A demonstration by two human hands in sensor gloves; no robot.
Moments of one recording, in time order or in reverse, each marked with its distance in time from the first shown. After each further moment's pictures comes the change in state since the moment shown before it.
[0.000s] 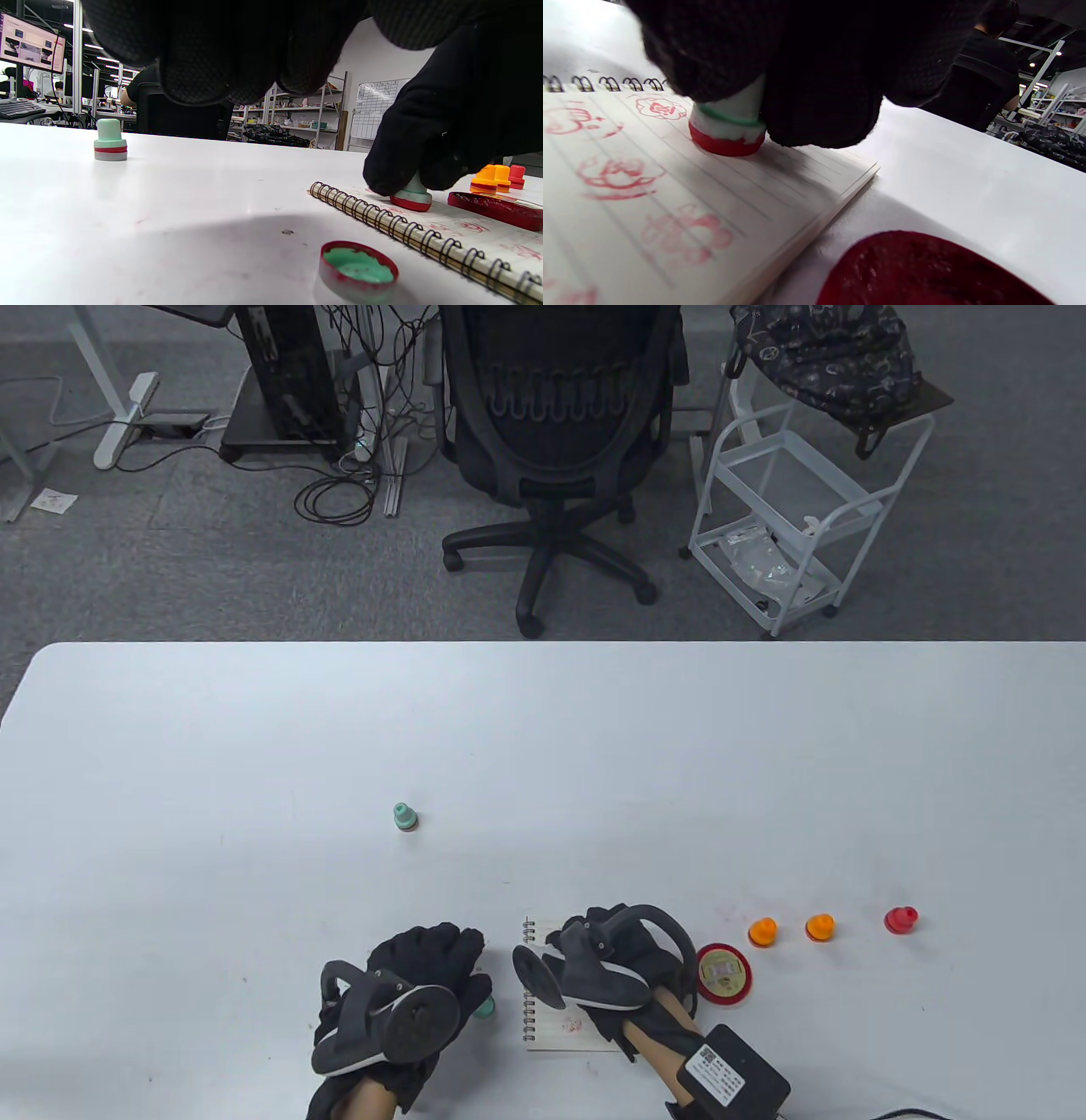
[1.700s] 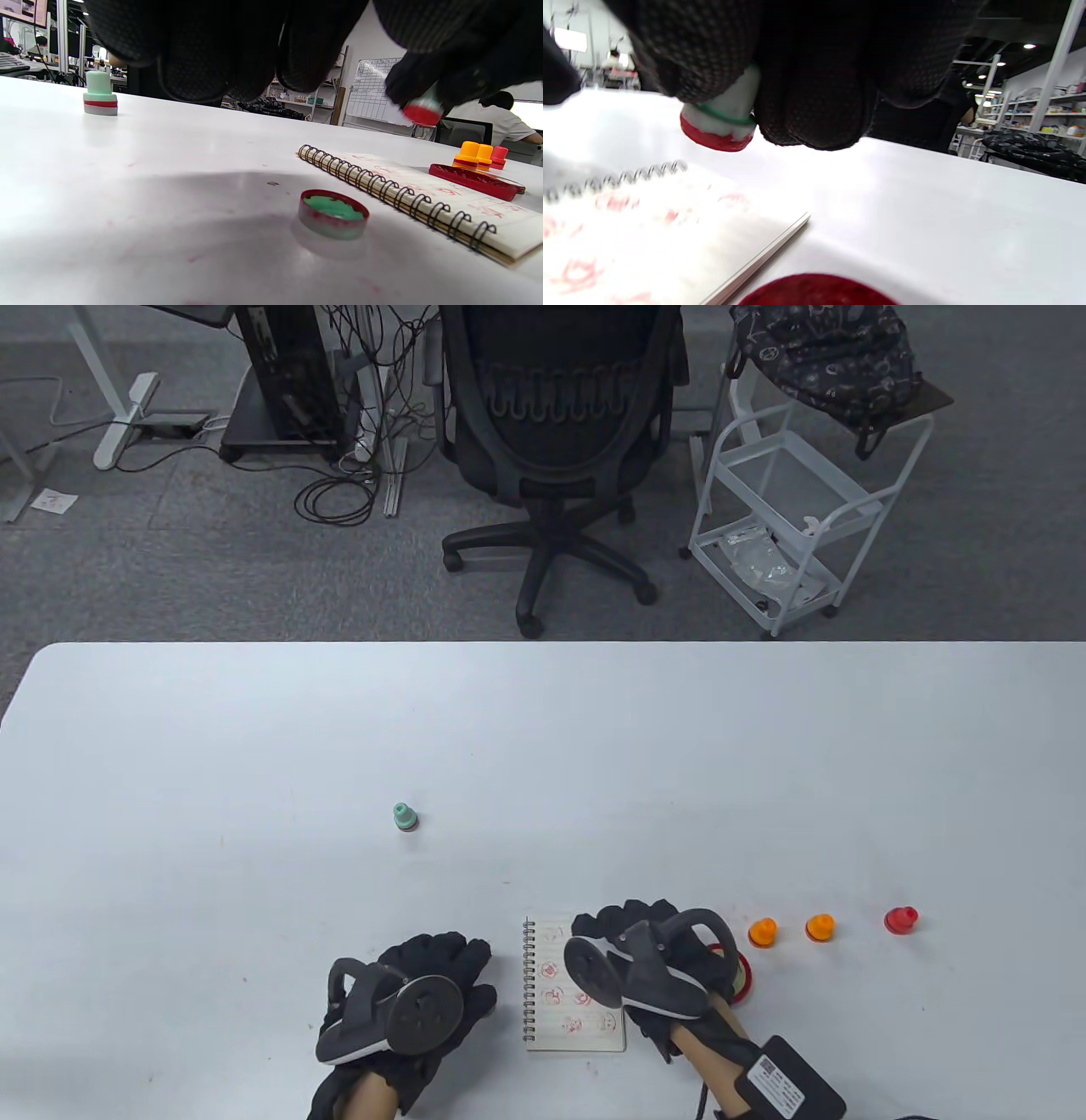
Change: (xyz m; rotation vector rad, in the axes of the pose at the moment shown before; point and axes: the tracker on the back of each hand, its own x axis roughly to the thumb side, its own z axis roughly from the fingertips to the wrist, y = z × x) left_hand -0.002 -0.013 -0.004 -0.110 -0.009 0.064; right_hand -0.059 -0.031 0.047 -0.186 0.112 -0.195
